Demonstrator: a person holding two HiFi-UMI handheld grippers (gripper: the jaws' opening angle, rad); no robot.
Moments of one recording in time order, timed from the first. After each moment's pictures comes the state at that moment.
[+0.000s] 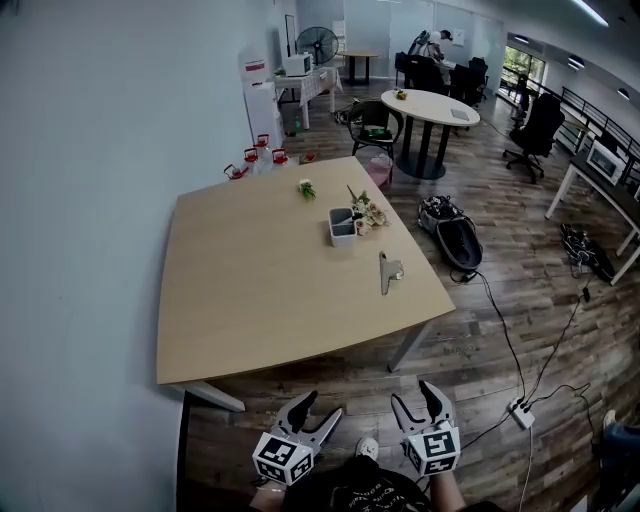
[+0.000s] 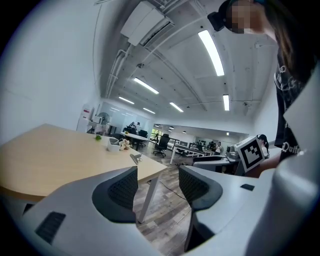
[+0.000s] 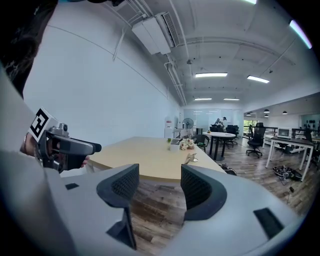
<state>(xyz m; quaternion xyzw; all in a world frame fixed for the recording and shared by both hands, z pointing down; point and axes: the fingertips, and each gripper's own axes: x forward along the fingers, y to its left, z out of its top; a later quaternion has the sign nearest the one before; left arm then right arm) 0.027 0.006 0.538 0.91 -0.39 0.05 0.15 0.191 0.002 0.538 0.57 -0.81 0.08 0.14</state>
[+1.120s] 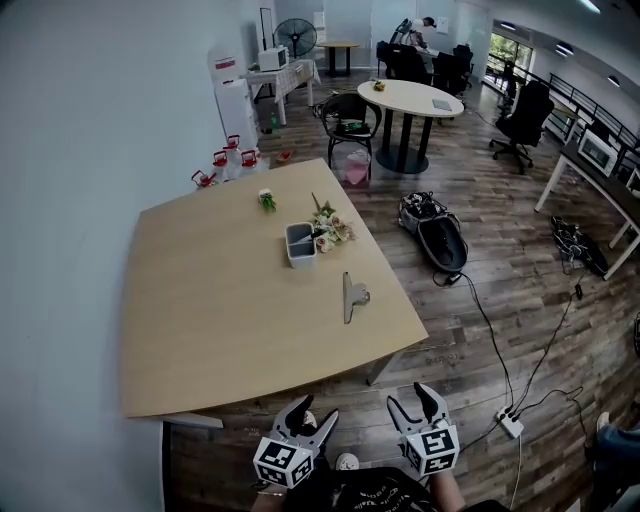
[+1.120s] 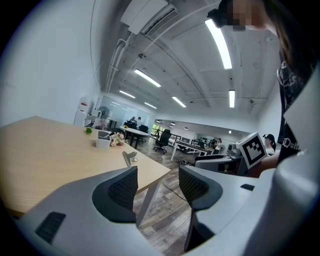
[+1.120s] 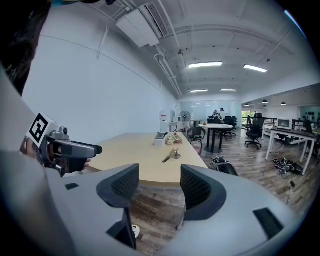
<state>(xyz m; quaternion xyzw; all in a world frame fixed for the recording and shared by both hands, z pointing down) 0.145 -0.109 0.564 0.90 -0.39 0.07 0.17 0.310 -0.109 0.562 0.57 -0.80 0.13 0.15</state>
